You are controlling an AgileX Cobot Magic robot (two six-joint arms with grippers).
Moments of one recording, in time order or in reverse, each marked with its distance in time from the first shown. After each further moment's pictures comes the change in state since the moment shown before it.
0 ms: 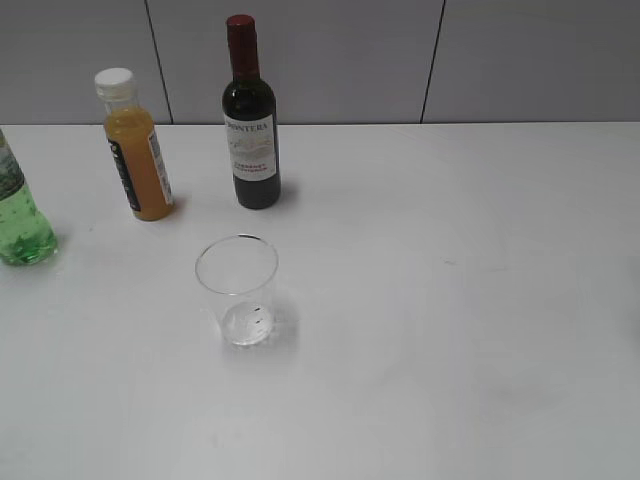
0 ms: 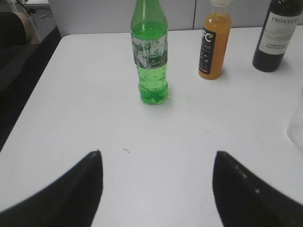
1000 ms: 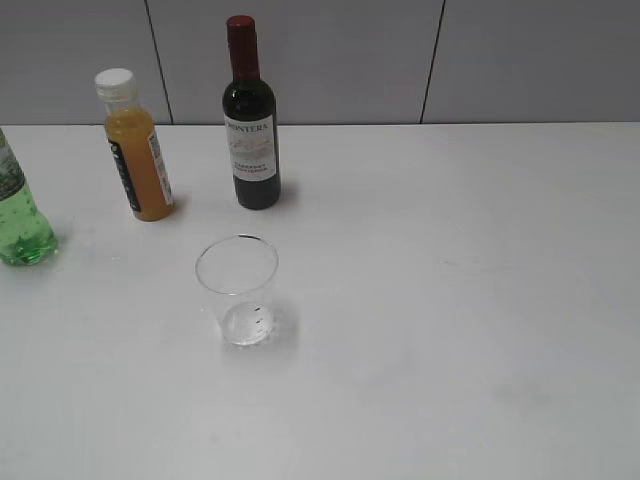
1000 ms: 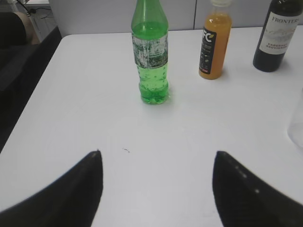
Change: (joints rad) left arm 0.000 0.000 0.000 0.000 0.000 0.000; right arm 0.000 -1.043 0.753 0.001 -0.279 -0.001
